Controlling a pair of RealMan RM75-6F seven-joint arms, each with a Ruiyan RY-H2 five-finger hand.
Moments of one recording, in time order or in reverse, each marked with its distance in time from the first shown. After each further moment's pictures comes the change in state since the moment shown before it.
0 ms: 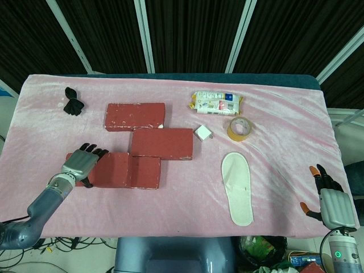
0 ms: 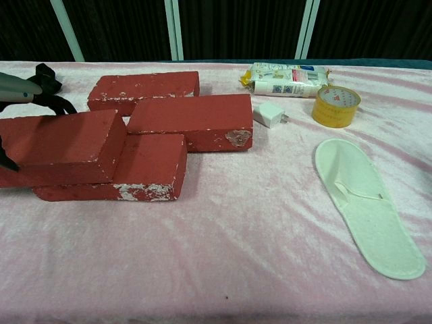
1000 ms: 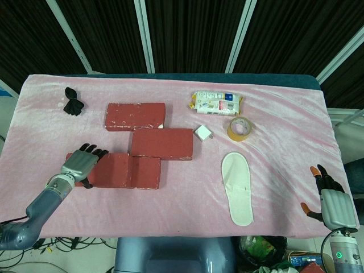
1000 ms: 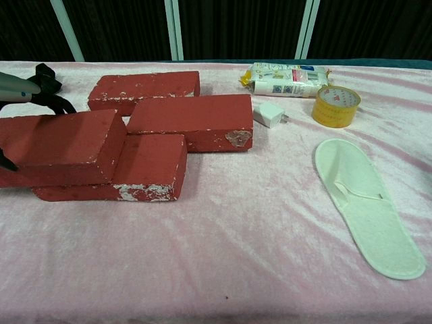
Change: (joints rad) left arm 0.003 0.014 0.005 -0.009 0.030 -0.001 -0.021; right arm -0.002 0.005 -0.002 -0.001 -0.002 0.003 0.005
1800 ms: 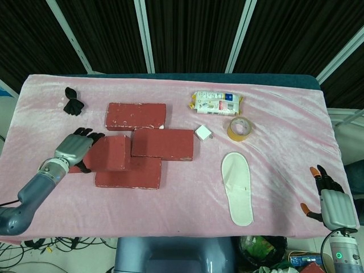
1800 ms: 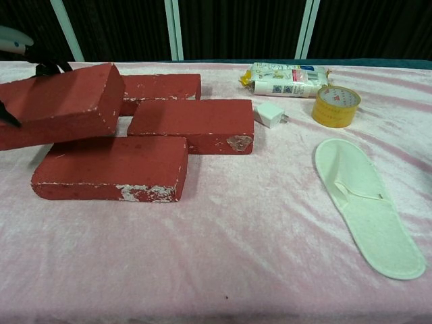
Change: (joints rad) left arm -0.038 0.091 -0.092 0.084 0.007 -0.133 -0.155; right arm -0.001 0.001 -0.003 -0.002 0.001 -0.002 0.000
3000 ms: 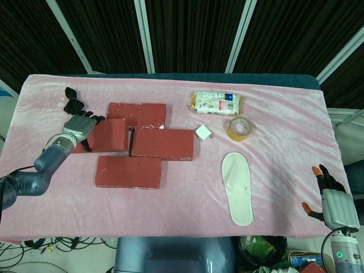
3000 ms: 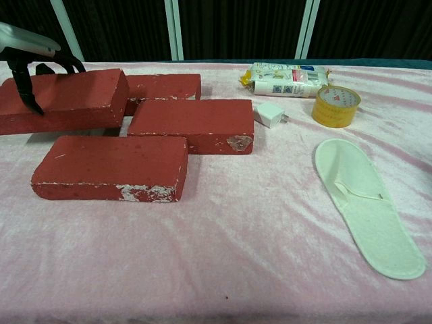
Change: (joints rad) left arm -0.119 -0.236 0.037 0.490 -0.015 -0.228 -0.068; right arm 0.001 -0.003 0.007 0.002 0.019 0.001 -0.011
